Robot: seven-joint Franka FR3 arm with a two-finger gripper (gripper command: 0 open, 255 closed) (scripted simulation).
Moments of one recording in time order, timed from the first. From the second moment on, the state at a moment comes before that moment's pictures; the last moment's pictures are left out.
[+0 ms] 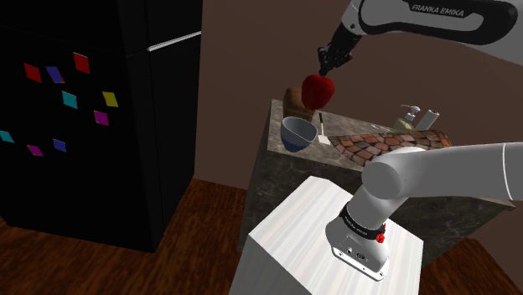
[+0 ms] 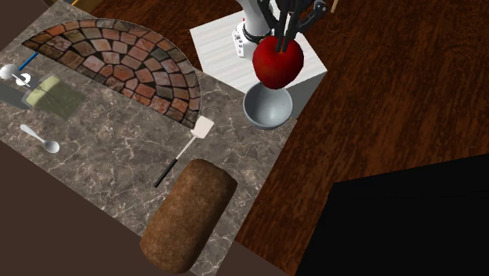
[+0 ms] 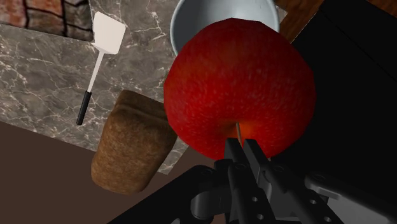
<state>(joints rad) -0.29 -0.85 0.01 -2.45 -0.16 1.98 0.31</state>
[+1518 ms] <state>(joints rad) -0.30 -0.87 0.00 -2.72 -0.19 2.23 0.35</state>
